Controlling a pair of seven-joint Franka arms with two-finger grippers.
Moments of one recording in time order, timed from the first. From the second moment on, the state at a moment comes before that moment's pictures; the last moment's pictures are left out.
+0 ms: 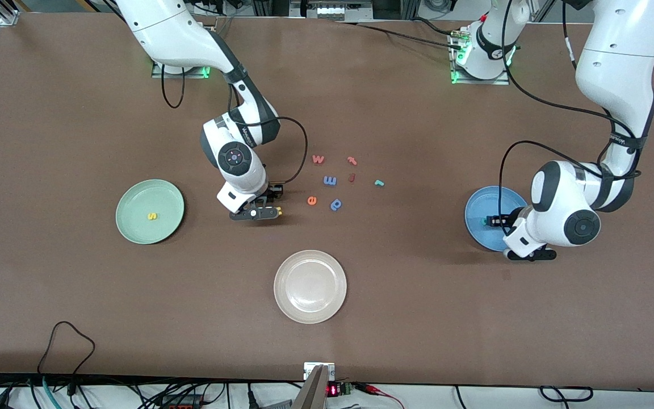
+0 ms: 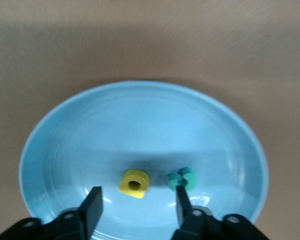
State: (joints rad) left arm 0.09 0.62 -0.14 -1.75 0.07 2.06 -0.11; right arm 0.61 0.62 -0.05 -1.86 0.06 2.40 0.43
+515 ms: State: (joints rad) left arm 0.02 0.53 -0.38 -1.75 0.07 1.97 -0.22; right arm 0.61 0.62 -0.05 -1.86 0.06 2.38 0.43
